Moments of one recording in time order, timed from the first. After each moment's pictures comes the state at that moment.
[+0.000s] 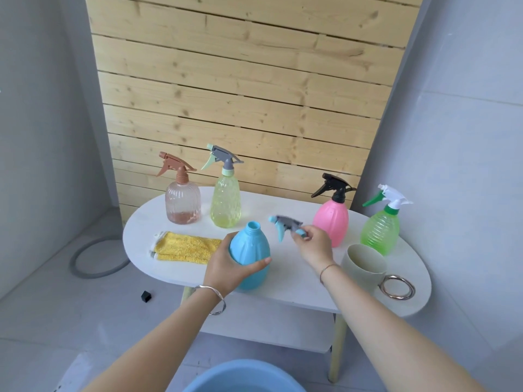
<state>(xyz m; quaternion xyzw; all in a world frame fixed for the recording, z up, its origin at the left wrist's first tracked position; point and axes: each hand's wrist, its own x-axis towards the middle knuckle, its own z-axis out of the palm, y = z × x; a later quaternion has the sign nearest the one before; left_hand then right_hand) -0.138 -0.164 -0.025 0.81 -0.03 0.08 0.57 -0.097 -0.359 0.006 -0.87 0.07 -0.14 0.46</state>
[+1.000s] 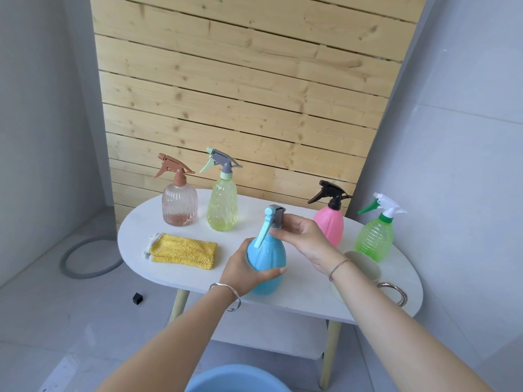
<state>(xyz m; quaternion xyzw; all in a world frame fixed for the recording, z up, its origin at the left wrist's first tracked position) -0.123 -0.196 -0.034 0.80 -0.07 0.02 0.59 -0.125 -0.344 0.064 -0.77 -0.10 0.03 0.63</state>
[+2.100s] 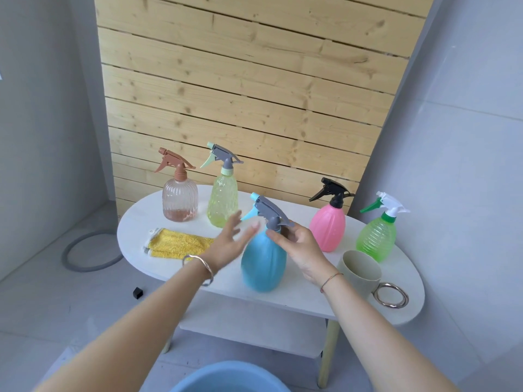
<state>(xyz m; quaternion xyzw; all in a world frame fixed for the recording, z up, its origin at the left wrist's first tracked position) -0.120 -0.166 0.017 0.78 -0.09 -0.03 0.62 -0.123 -0.339 0.030 -0.74 -0.10 0.00 0.67</state>
